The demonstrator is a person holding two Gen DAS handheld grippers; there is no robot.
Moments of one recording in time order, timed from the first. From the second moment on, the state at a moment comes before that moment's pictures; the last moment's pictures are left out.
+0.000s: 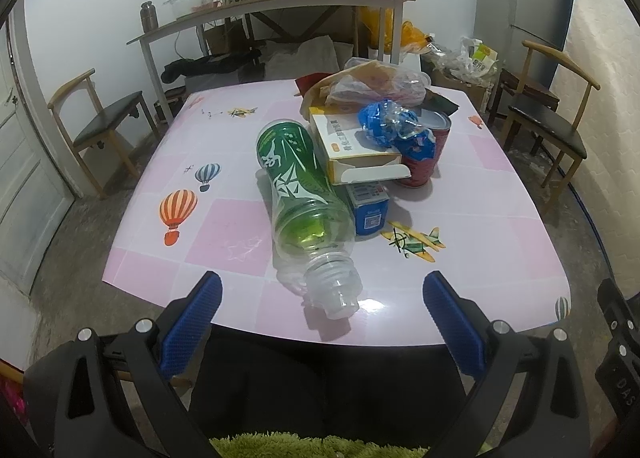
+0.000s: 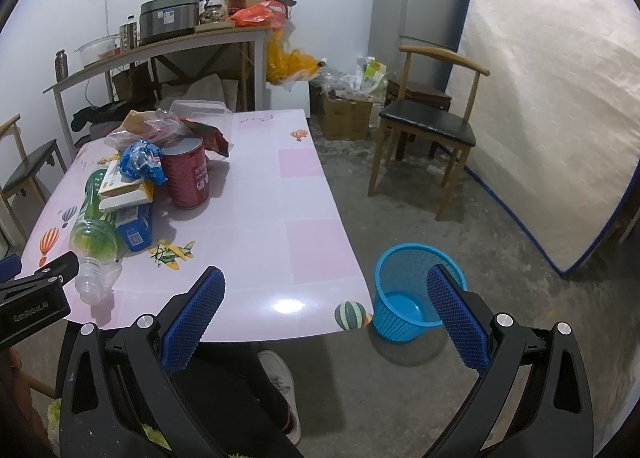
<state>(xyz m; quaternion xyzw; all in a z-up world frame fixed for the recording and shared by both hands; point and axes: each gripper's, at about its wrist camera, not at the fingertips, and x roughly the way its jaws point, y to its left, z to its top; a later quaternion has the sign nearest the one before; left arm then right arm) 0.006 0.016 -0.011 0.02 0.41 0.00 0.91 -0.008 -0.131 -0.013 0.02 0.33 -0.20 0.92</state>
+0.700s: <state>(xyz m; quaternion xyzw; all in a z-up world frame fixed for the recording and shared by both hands) 0.063 0.070 -0.007 0.03 0.38 0.00 0.93 0.074 -0.109 -0.013 0.03 0.31 -0.08 0.95</state>
